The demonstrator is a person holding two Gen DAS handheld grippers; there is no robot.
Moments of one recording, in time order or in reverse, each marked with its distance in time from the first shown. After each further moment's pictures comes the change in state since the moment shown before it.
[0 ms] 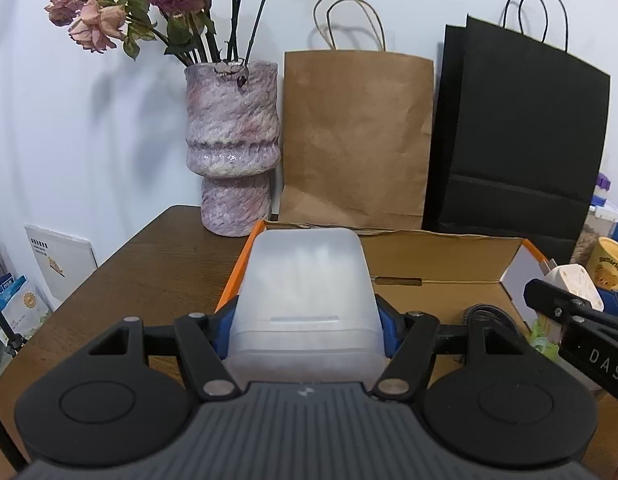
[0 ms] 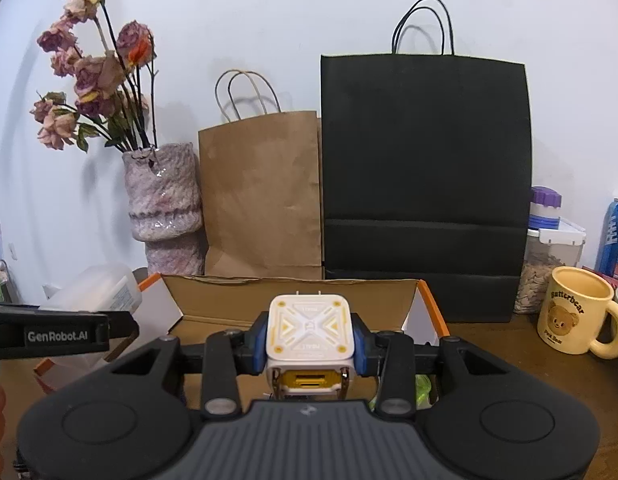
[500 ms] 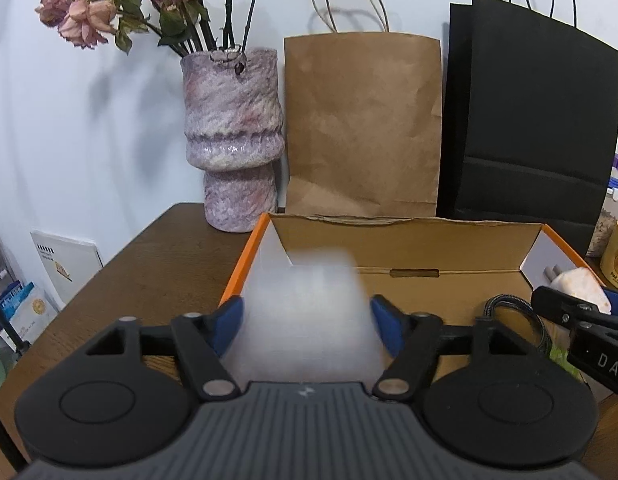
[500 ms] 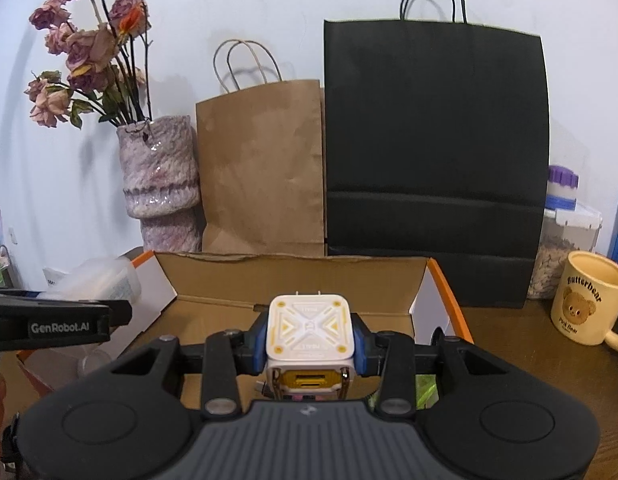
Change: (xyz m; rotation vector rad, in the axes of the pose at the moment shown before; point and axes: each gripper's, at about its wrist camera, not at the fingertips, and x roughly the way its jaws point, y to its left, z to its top) left arm 0.016 -0.004 -0.004 0.038 0.009 0.036; right arm 0.020 -0.006 -0.007 0.009 0.066 0.012
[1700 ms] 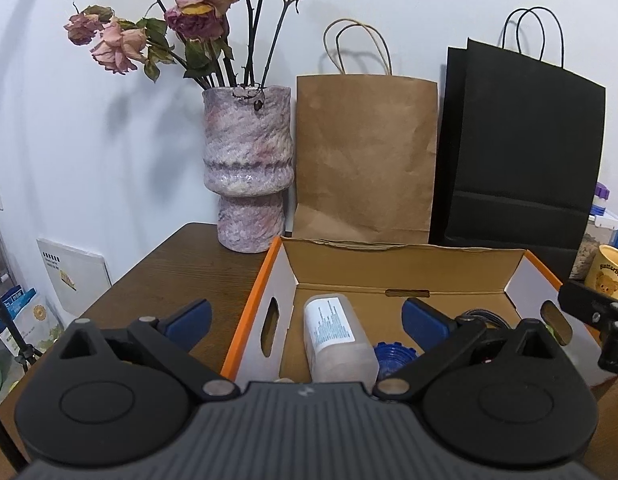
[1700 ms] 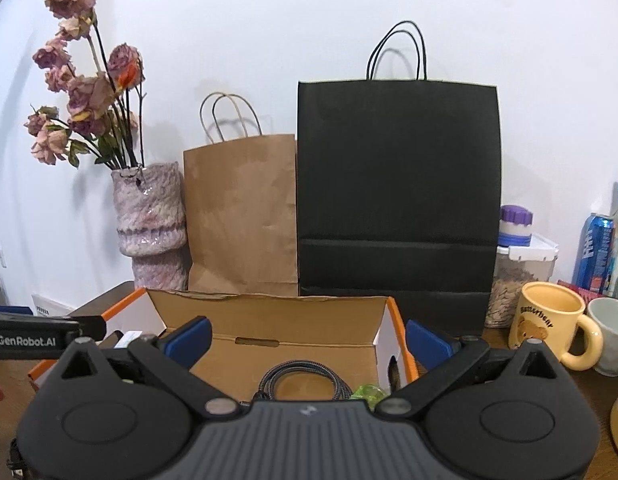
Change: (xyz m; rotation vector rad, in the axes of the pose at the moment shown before) left arm -0.042 0.011 -0.002 -0.036 -0.074 -0.015; right arm -0.056 -0.009 0.006 -0.007 -0.129 -0.057
